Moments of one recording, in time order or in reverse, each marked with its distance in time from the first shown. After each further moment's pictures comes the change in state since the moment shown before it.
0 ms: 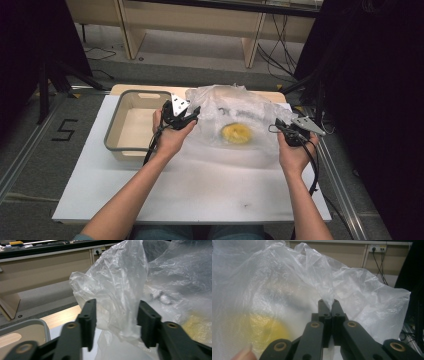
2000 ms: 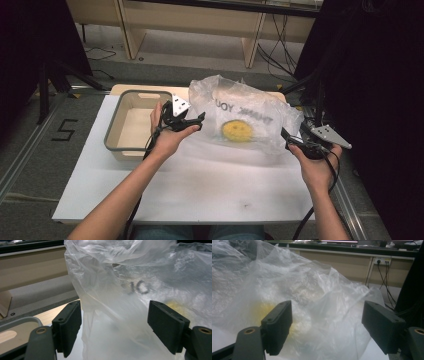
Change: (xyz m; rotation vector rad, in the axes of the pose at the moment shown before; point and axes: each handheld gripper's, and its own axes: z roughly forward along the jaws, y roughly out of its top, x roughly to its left) left arm -0.006 0.008 -0.022 0.049 -0.068 0.019; right arm -0.025 0.000 -0.057 -0.072 0.078 -0.052
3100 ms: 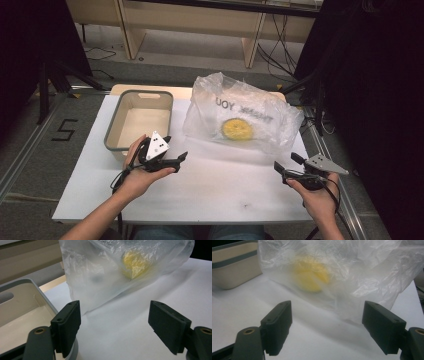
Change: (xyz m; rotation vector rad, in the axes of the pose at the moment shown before) left arm -0.004 -0.069 -0.090 0.090 -0.120 0.111; right arm 0.021 -0.055 -0.042 0.149 0.191 -0.008
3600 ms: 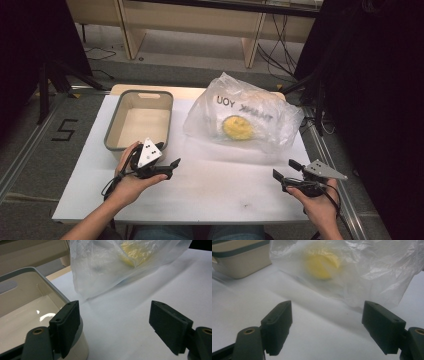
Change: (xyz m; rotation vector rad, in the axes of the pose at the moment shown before) left arm 0.004 -0.017 -0.012 0.024 -0.004 0.005; right arm 0.003 -0.014 -0.004 0.035 0.052 -0.012
